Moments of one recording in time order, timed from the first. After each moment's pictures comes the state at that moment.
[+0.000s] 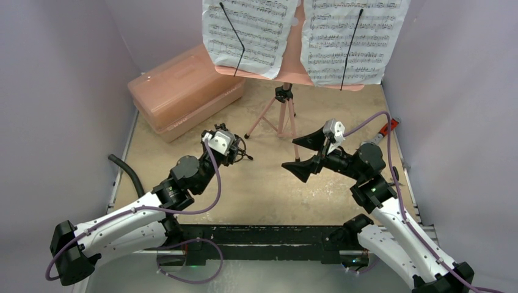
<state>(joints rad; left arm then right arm) -0.93 0.81 0.56 0.32 -0.46 0.21 0.48 0.68 0.61 0.19 -0.69 0.23</state>
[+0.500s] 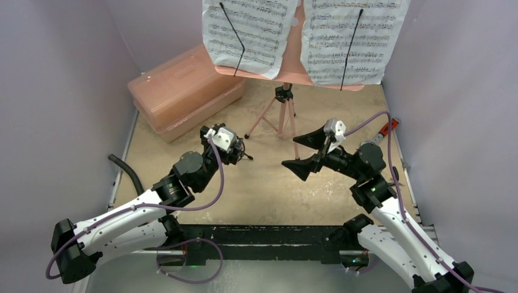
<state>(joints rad) -0.93 0.83 0.61 0.25 -0.48 0.20 0.48 0.68 0.61 0.20 -0.67 0.23</state>
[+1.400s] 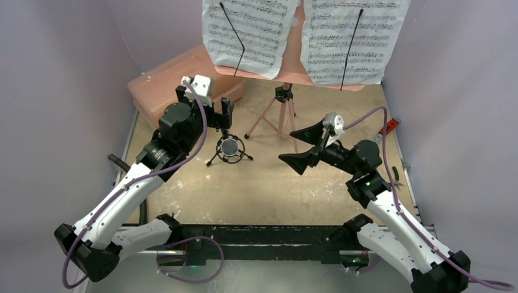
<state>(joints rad) -0.64 1.01 1.08 -0.14 -0.30 -0.04 0.48 0.77 0.61 0.34 -0.67 0.29</state>
